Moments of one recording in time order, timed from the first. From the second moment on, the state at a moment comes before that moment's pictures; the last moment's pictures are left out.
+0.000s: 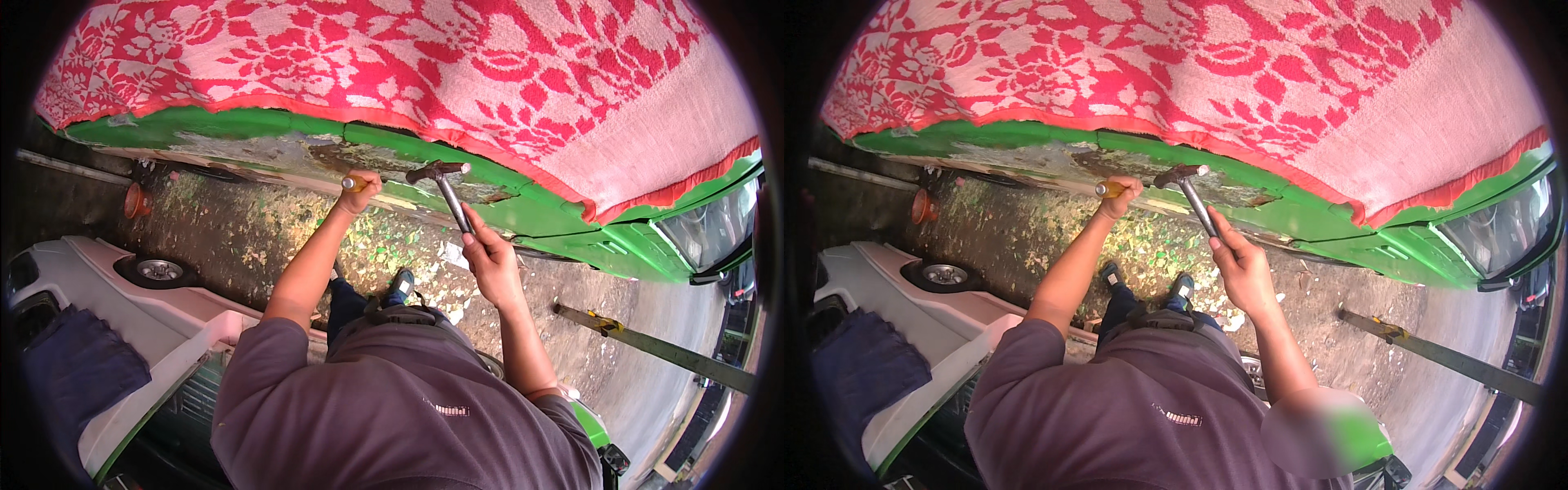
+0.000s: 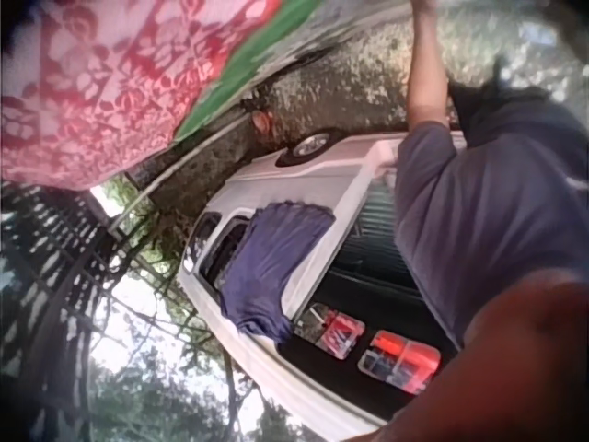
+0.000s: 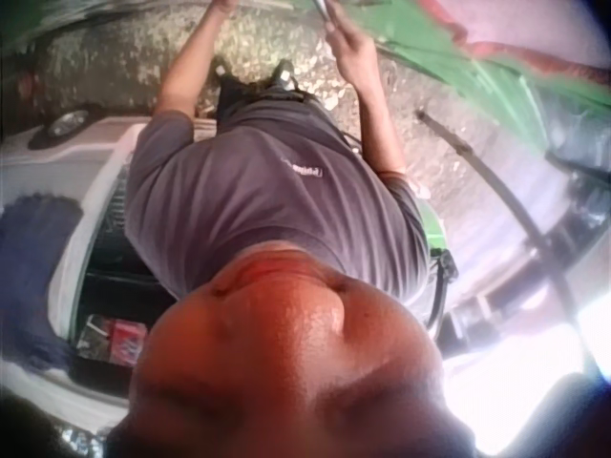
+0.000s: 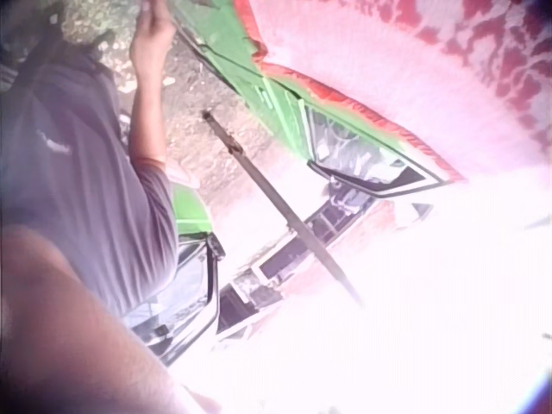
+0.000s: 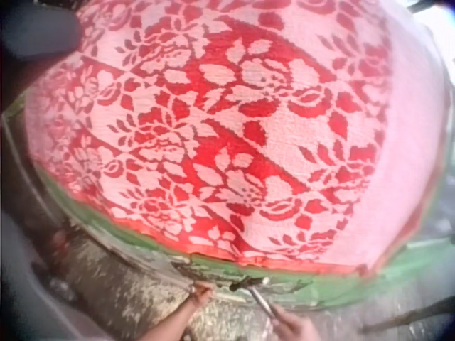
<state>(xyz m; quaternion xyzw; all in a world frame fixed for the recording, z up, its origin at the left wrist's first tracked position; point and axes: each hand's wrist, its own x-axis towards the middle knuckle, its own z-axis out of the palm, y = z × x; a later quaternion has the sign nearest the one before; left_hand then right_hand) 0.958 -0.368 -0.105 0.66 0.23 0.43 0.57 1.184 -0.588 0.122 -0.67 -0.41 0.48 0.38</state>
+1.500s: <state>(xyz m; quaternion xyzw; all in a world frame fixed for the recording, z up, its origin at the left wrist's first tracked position) 0.948 -0.378 -0.086 0.58 0.27 0.45 0.62 1.178 -0.592 0.127 -0.62 -0.40 0.53 0.41</state>
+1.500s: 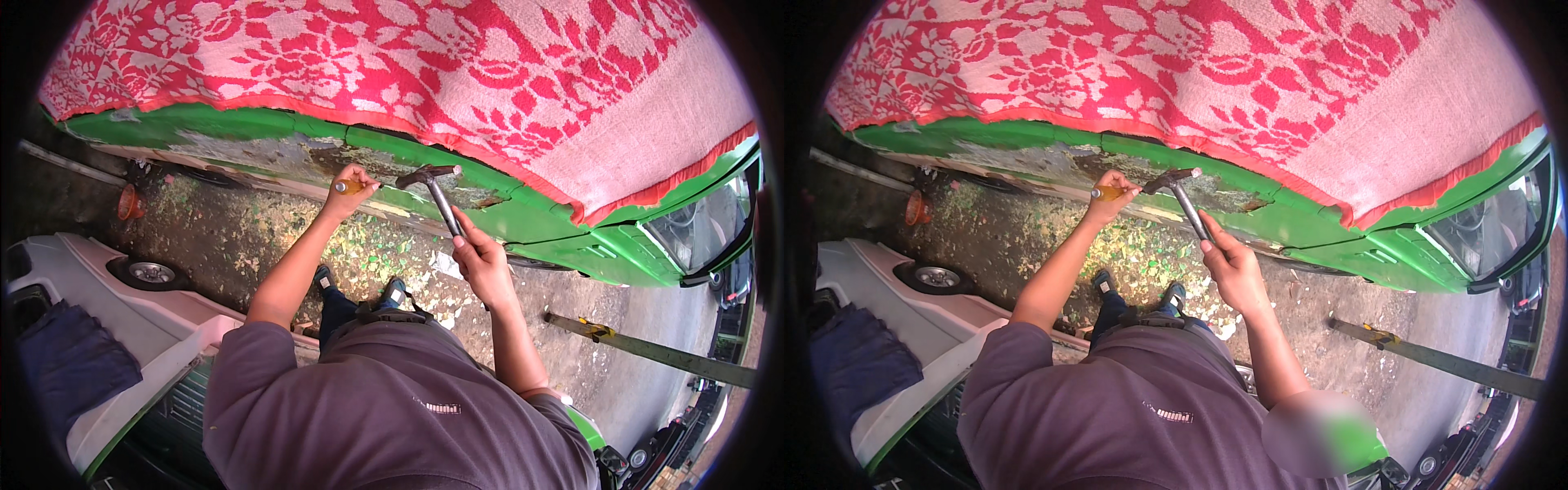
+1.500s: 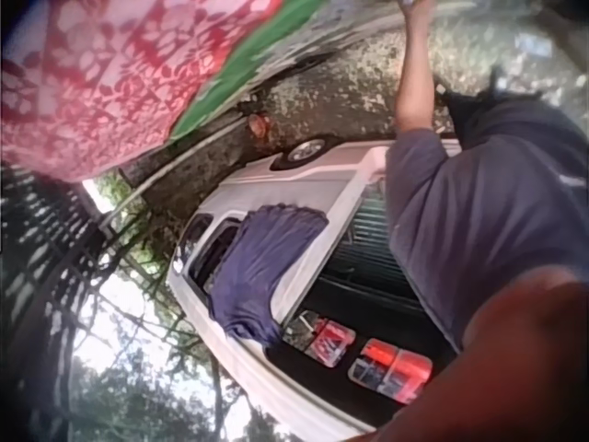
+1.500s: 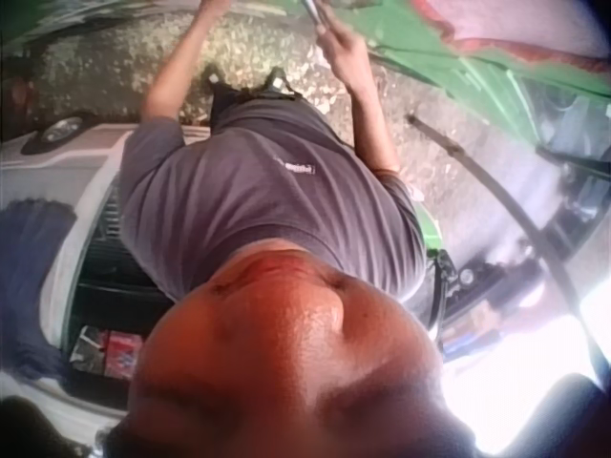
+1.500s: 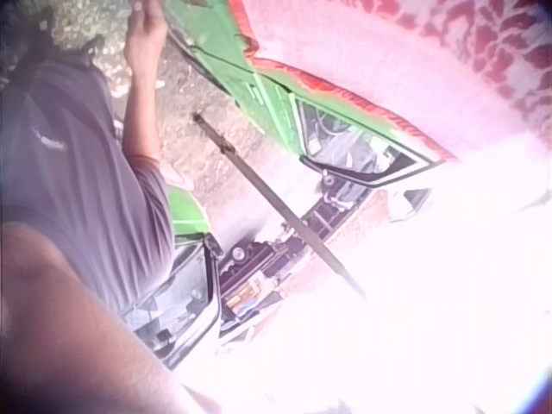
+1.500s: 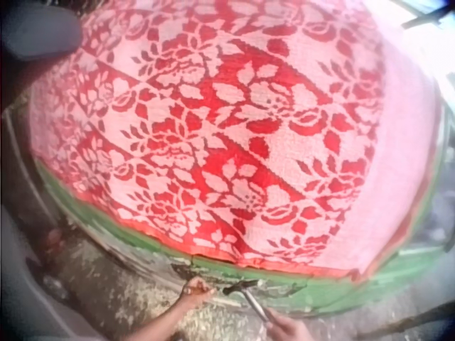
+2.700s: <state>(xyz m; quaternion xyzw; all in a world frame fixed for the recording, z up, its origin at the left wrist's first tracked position) 0.967 -0.374 -0.064 0.64 0.23 0.40 0.62 1.173 -0.588 0.123 -0.60 -0.39 0.55 0.43</state>
